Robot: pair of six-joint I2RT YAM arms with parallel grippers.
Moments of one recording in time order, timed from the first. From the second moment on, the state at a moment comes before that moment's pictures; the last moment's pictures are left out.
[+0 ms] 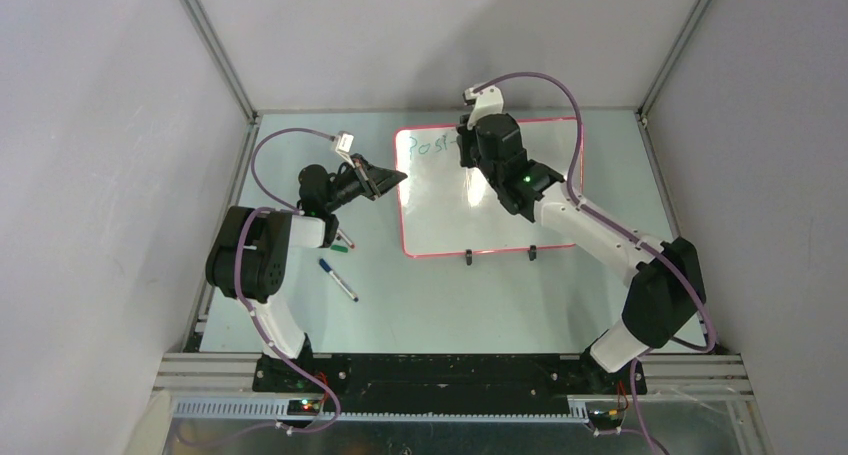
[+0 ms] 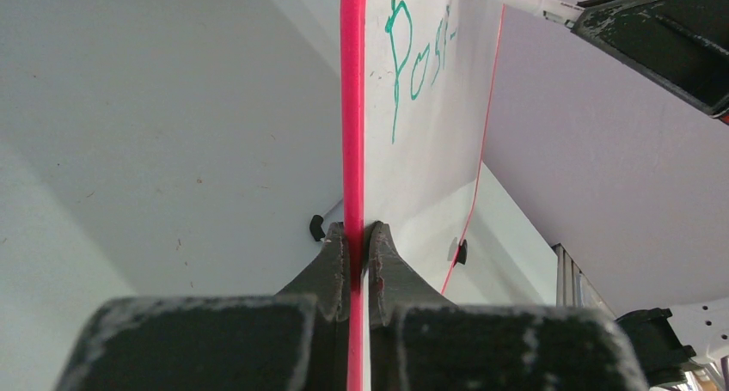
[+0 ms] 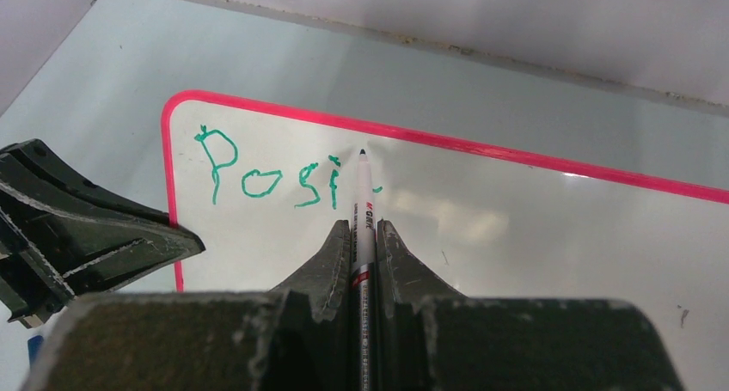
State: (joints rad) left arm -0.16 1.79 0.73 1.10 0.77 -0.73; right arm 0.67 1.57 1.37 -0.06 0.32 0.14
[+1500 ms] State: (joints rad) left arm -0.16 1.79 0.73 1.10 0.77 -0.73; right arm 0.67 1.60 1.37 -0.08 0.34 0.15
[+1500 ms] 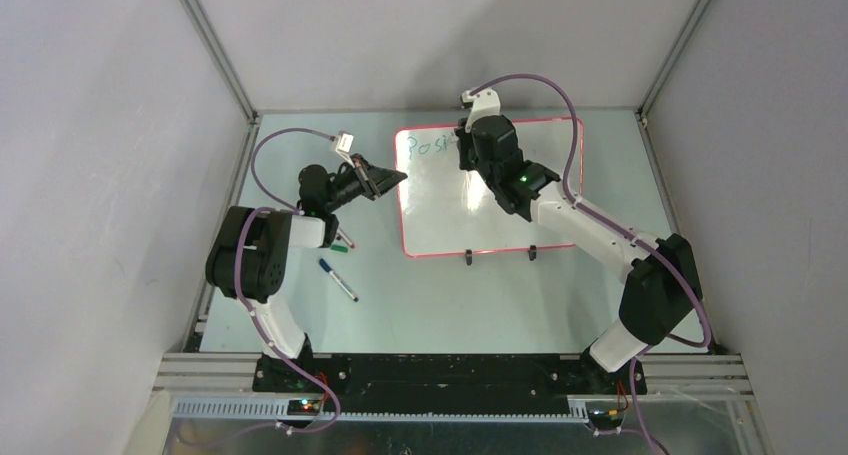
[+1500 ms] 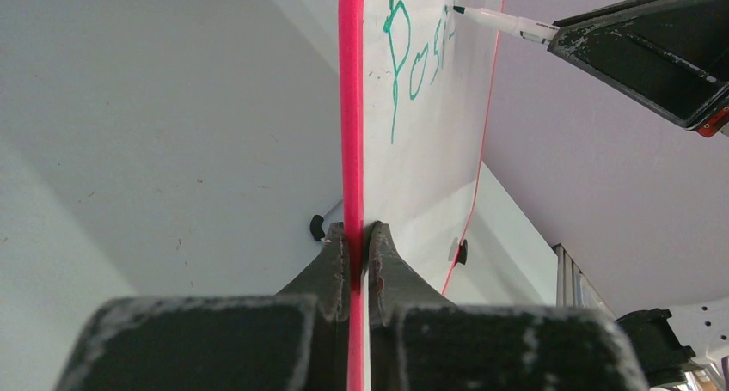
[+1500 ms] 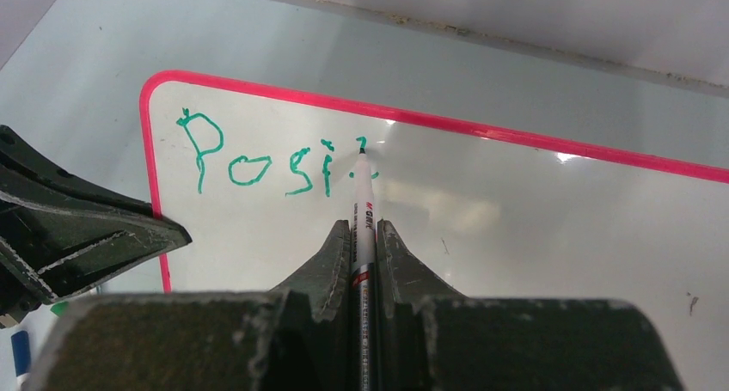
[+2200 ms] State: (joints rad) left arm -0.16 1.79 0.73 1.10 0.77 -0.73; right arm 0.68 1.60 1.37 -0.11 0.34 0.15
